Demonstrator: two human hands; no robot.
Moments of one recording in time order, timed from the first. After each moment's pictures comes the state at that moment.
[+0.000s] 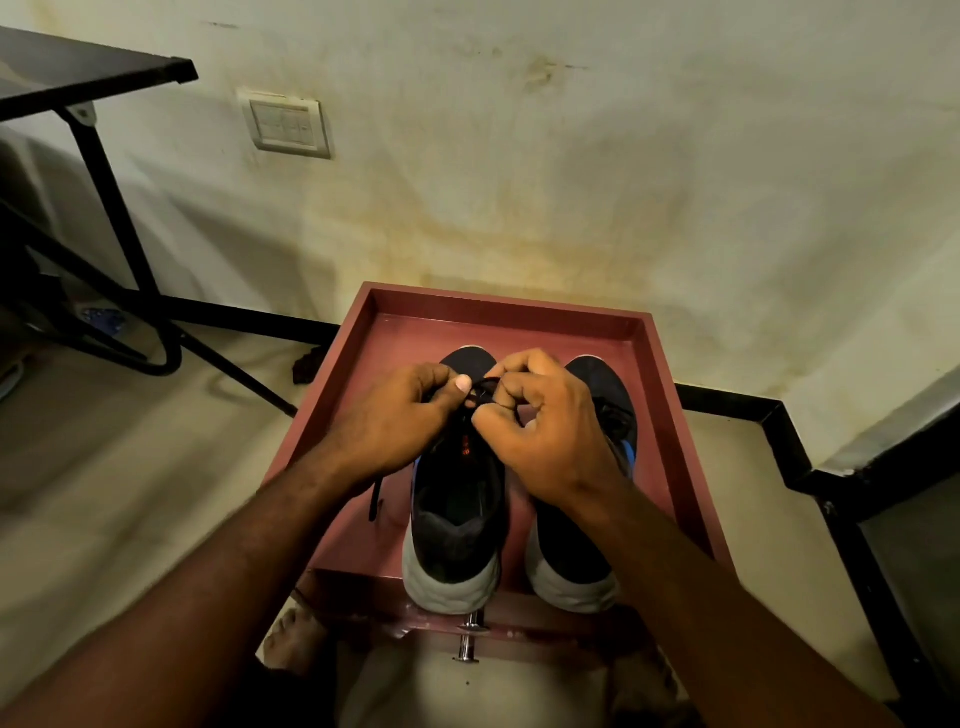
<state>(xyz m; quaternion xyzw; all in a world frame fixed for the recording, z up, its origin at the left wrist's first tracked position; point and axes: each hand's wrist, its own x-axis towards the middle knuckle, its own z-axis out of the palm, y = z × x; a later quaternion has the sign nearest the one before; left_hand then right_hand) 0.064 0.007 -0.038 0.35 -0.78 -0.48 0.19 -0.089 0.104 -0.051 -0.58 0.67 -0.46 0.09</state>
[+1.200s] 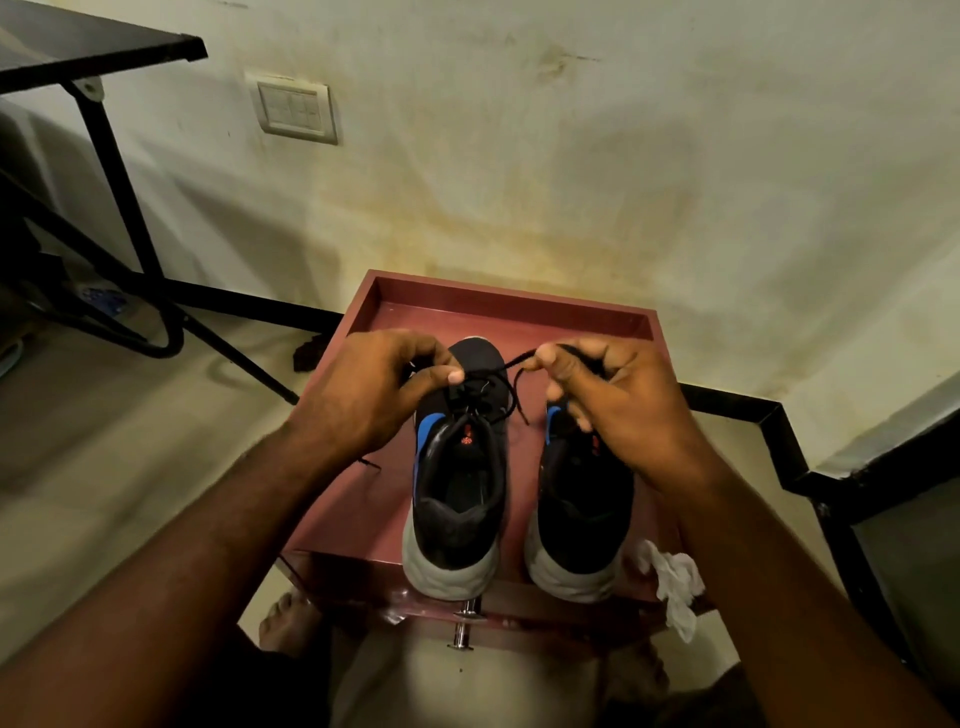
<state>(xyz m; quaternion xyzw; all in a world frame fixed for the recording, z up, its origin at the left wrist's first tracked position) 0.080 -0.004 -0.027 0.37 -0.86 -0.27 0.23 -0.132 0.123 -0.021 -0.51 0.63 -0.52 0.26</state>
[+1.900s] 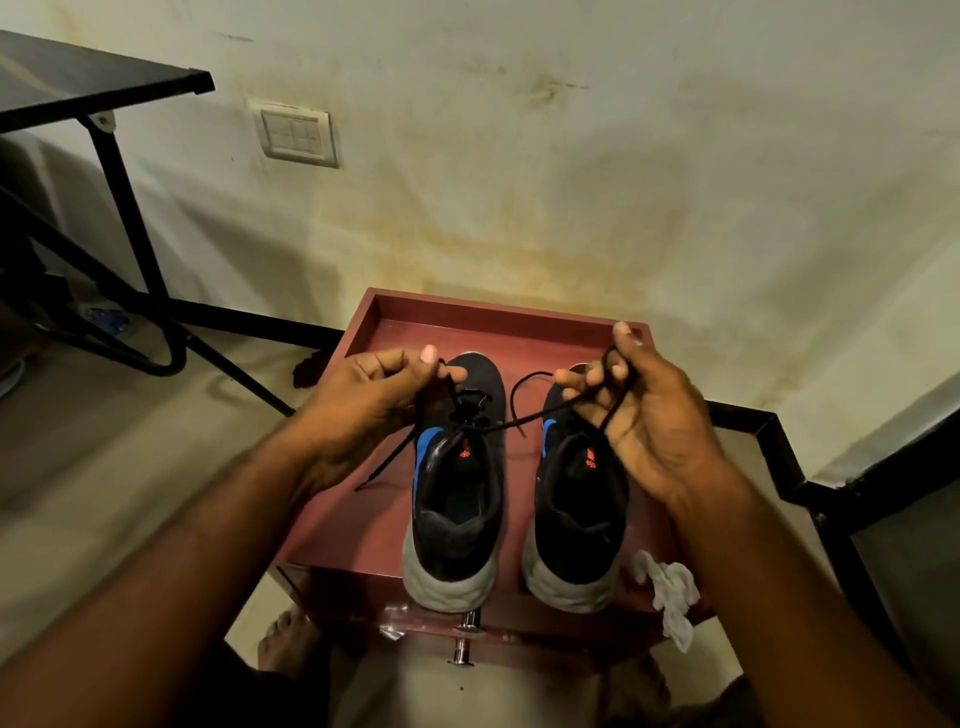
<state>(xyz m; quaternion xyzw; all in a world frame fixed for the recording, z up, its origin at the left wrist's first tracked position) 0.085 -0.006 -0.034 0.31 -0.59 -0.69 0.27 -0.146 0.126 -0.017 -0.24 0.46 -0.71 0.48</state>
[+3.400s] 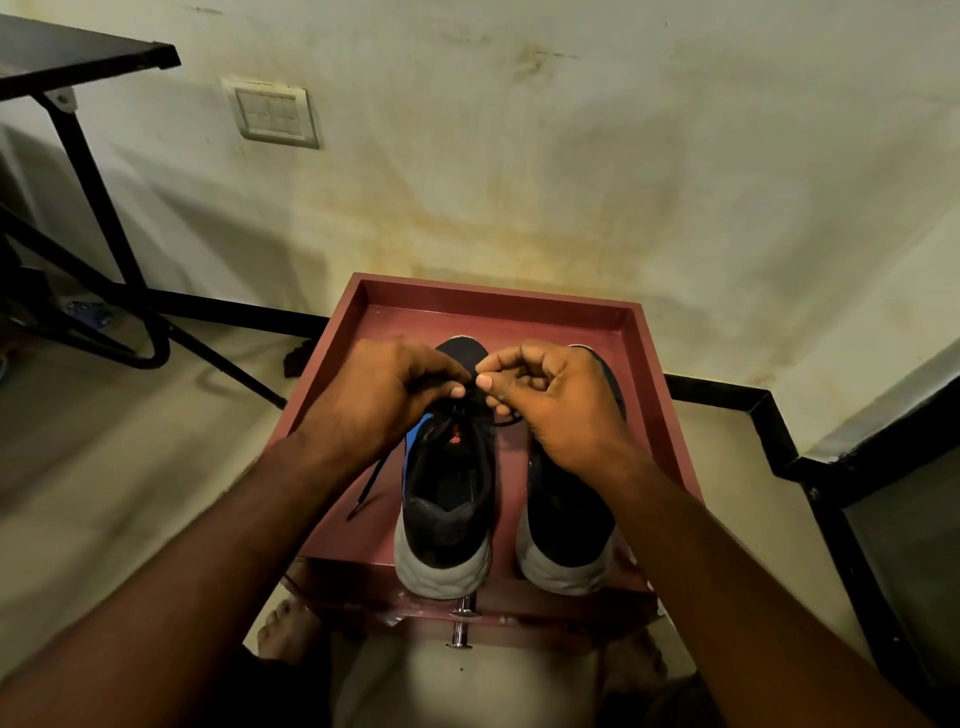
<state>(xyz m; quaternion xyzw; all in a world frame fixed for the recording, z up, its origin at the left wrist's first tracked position) 0.067 -0.002 -0.037 0.26 -0.90 -0.23 0.26 -0.114 0.100 -0.052 -0.50 0.61 -0.55 0.29</state>
